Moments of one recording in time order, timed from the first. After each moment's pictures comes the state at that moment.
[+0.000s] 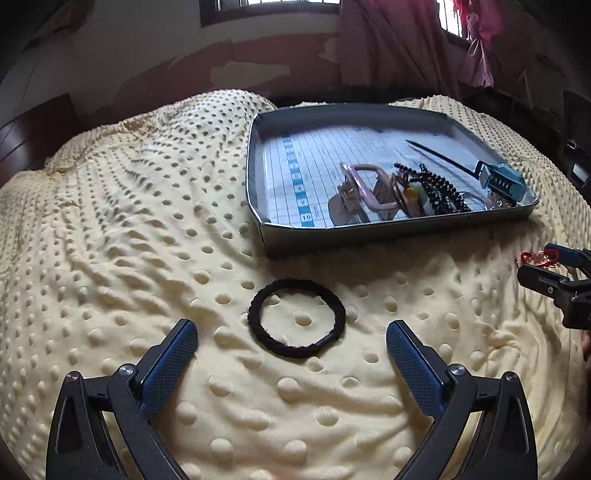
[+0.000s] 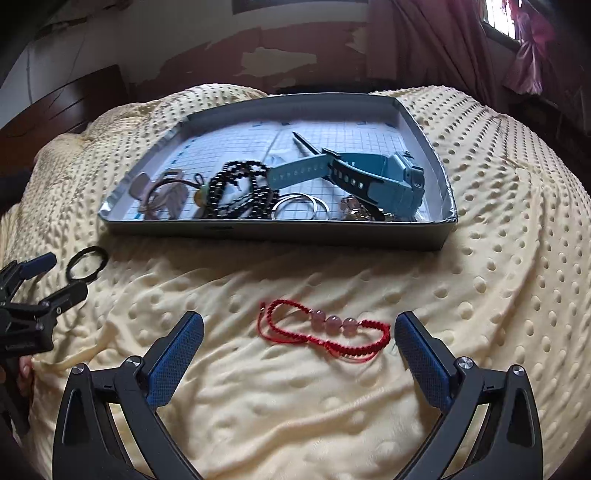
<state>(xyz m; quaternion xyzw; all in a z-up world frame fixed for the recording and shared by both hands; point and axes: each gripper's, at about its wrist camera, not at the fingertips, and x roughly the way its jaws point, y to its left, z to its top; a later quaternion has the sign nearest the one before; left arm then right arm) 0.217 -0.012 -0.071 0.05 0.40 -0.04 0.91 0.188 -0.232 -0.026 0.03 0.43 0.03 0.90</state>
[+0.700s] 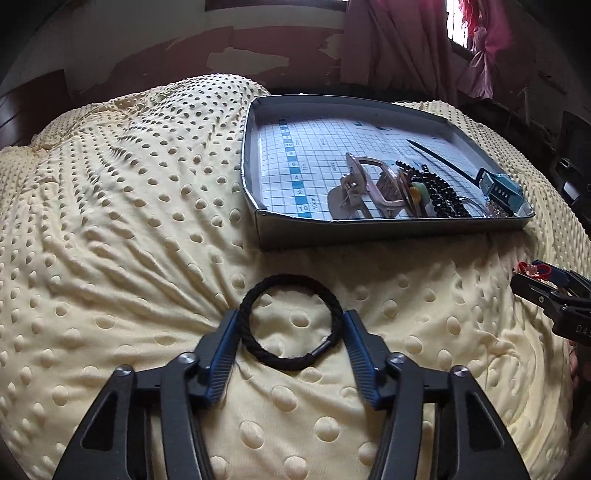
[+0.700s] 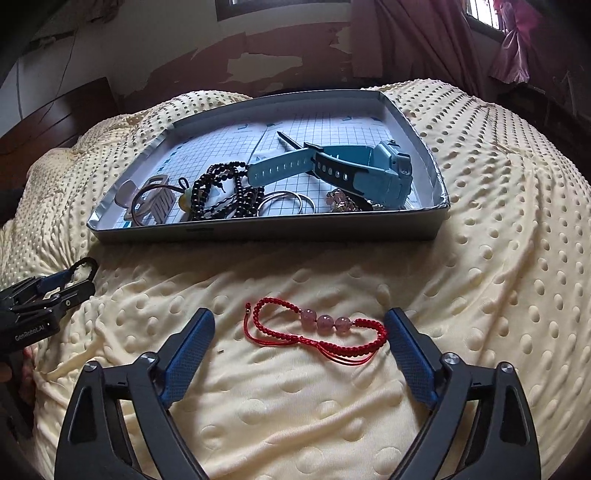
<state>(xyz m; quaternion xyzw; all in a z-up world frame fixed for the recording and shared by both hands) 0.226 -0.002 -0.080 0.01 0.41 -0.07 0.91 0.185 -0.236 -0.033 0.05 0.42 0.03 0.91</state>
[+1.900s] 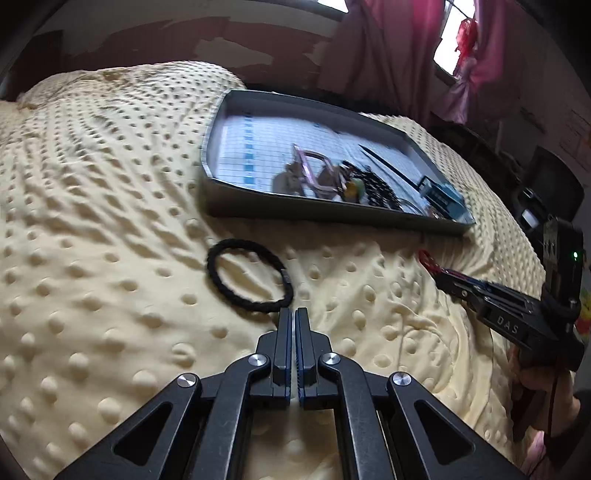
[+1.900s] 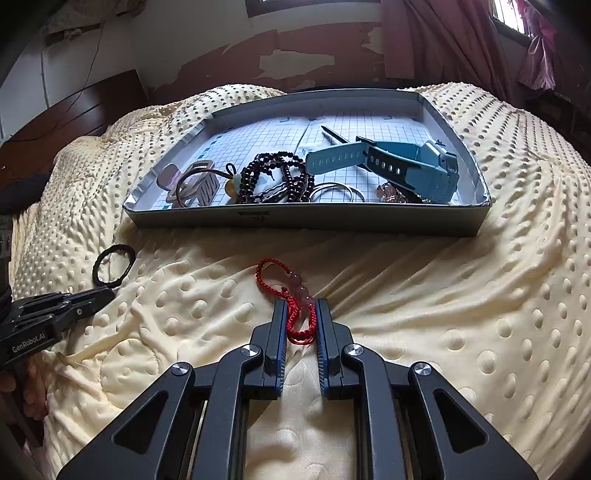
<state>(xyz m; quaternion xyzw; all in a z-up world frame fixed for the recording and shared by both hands) 0.186 -0.005 -0.075 -0.09 0.41 -0.13 0.90 0.177 -0.221 -0.035 0.05 0.42 0.09 0.90</state>
